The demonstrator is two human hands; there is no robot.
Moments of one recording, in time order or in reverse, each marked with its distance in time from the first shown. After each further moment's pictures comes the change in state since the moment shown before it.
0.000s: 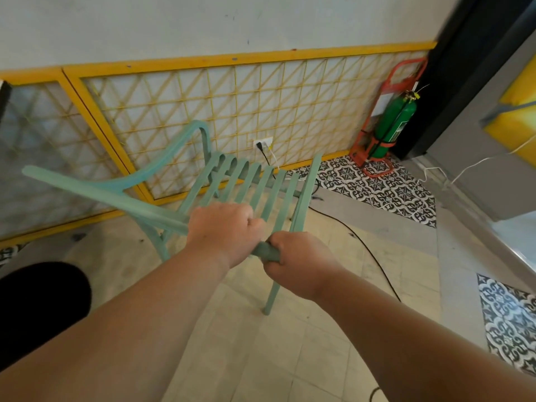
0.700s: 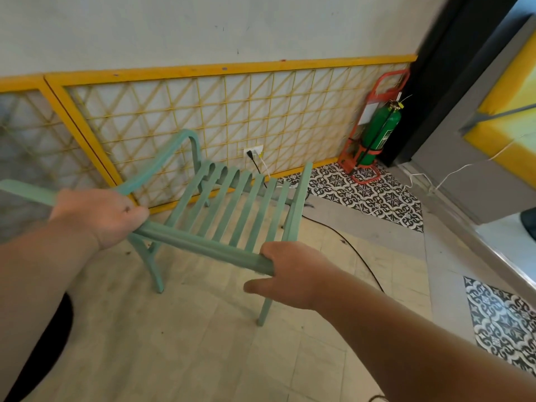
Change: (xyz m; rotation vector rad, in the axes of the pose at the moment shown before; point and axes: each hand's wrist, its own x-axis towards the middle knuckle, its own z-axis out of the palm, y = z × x) left_hand 0.037 -0.196 -0.038 0.426 -0.128 -0.165; right_hand 0.003 -0.013 -0.016 -0.065 -0.143 0.047
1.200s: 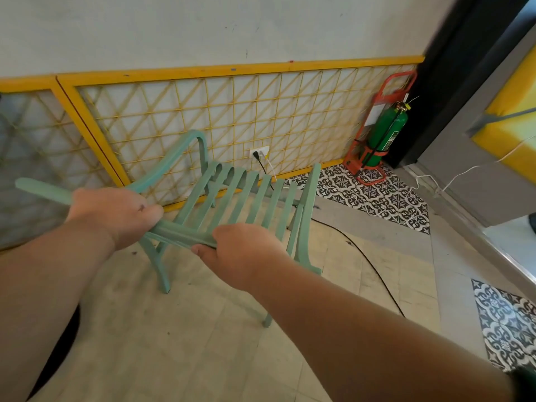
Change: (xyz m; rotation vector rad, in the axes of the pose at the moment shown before) left_hand -0.001 0.006 -0.002 0.062 0.040 -0.010; right_hand 0.053 -0.082 0.010 -0.068 0.106 -0.117
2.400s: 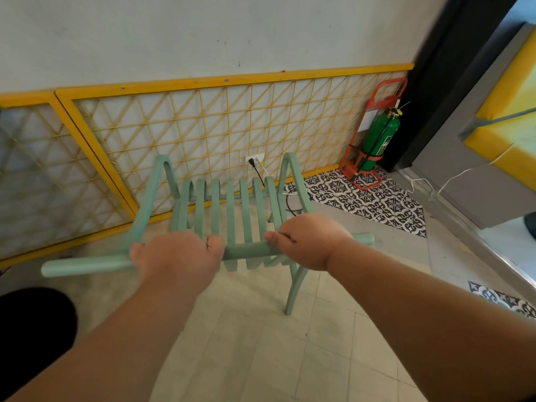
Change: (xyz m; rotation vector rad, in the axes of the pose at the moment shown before) left_hand -0.078 0.135 -0.041 -0.189 -0.068 -0.206; right_hand -0.023 0.121 -0.036 -0.136 0.013 0.005
